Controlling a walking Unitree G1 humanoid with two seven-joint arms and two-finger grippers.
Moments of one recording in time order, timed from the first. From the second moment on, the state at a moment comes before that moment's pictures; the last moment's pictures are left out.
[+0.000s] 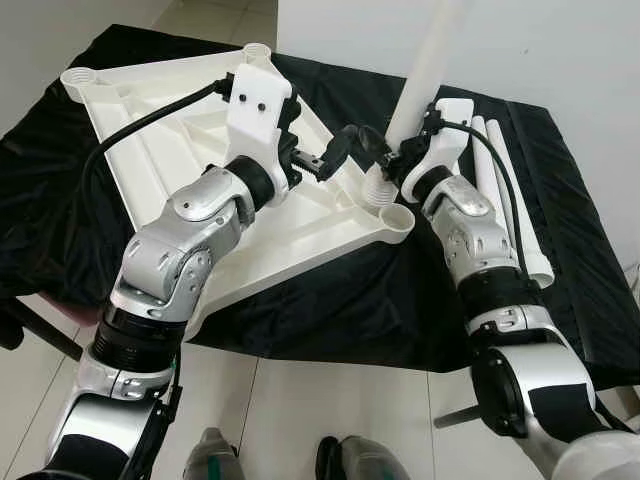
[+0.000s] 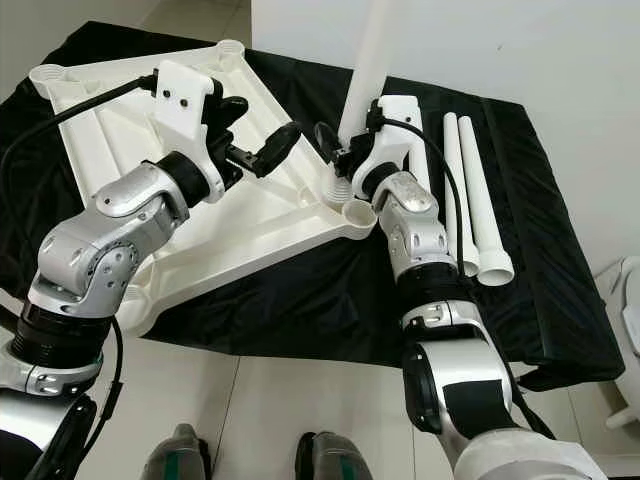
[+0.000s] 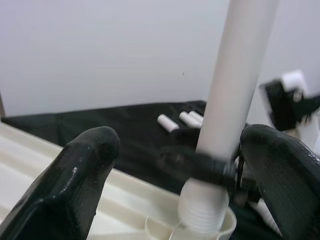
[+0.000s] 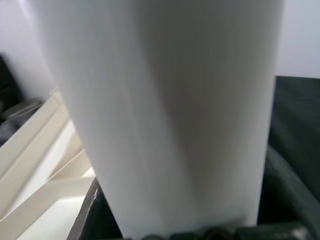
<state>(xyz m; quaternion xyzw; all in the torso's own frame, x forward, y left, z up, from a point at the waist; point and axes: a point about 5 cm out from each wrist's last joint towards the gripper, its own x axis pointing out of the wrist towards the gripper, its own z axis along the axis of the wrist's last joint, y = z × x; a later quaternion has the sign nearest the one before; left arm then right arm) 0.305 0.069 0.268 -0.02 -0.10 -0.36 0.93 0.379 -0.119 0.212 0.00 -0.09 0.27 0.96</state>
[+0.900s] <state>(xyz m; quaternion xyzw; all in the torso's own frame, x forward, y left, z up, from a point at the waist) 0.299 0.046 0.308 -0.08 -0.11 -0.46 0.88 0.340 -0.118 0.190 -0.08 -0.04 0.47 0.88</state>
